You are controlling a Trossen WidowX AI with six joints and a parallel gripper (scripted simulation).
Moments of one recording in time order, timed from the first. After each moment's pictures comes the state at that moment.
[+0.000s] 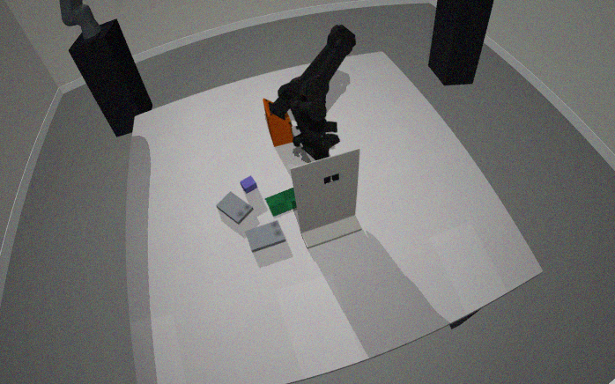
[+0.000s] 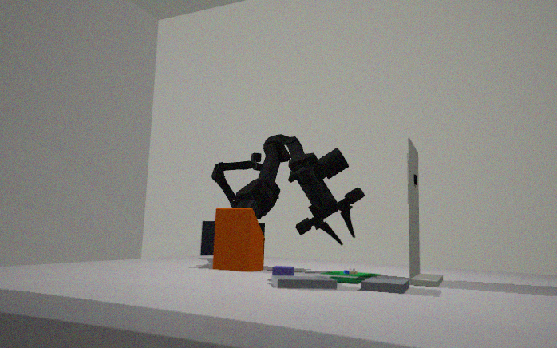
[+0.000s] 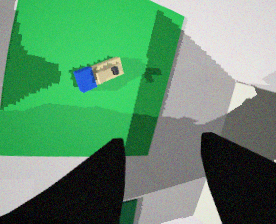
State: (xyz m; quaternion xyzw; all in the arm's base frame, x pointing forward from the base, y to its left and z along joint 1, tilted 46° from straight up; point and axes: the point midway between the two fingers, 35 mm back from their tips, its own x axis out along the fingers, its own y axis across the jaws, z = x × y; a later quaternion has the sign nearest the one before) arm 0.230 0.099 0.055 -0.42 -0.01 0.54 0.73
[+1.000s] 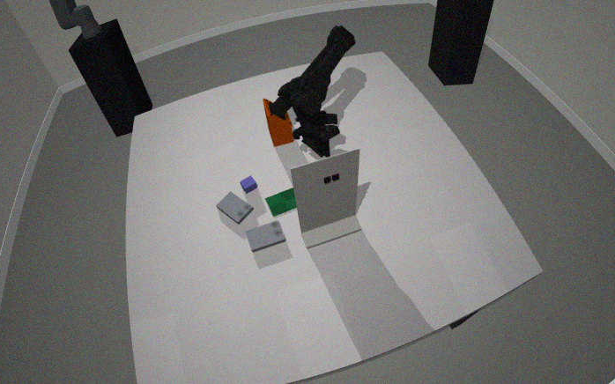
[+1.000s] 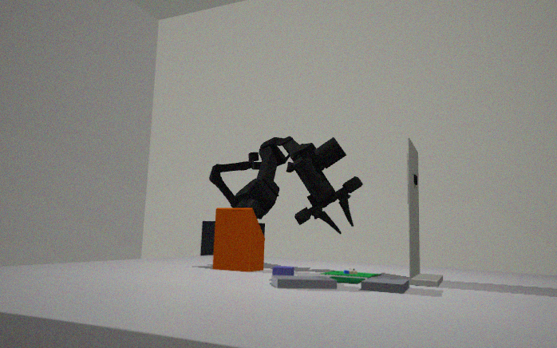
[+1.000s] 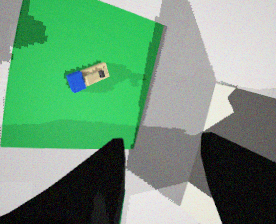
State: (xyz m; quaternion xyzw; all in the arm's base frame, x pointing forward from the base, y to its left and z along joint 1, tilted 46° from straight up) arm 0.227 0.081 0.077 -0.42 -0.01 0.54 0.73
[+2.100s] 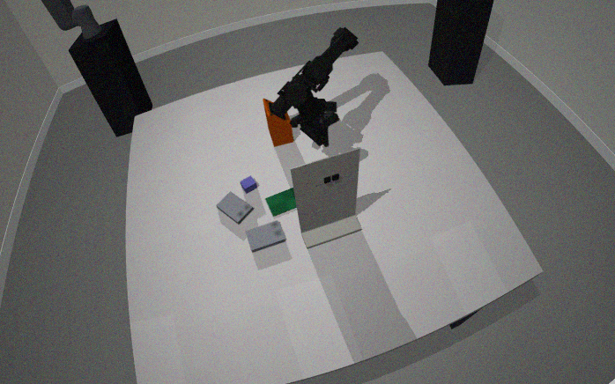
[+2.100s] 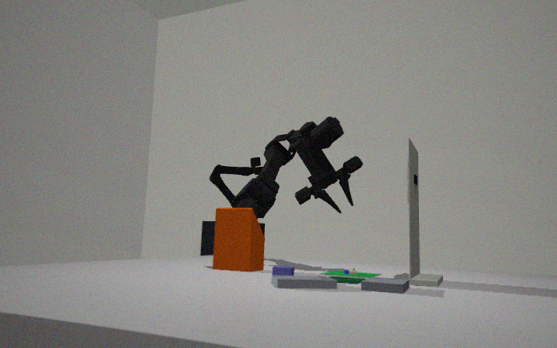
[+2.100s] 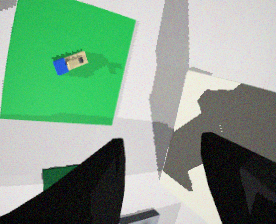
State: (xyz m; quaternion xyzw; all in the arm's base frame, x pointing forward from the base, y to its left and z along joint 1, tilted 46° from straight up) arm 0.232 0.042 0.111 -0.42 0.00 0.54 0.73
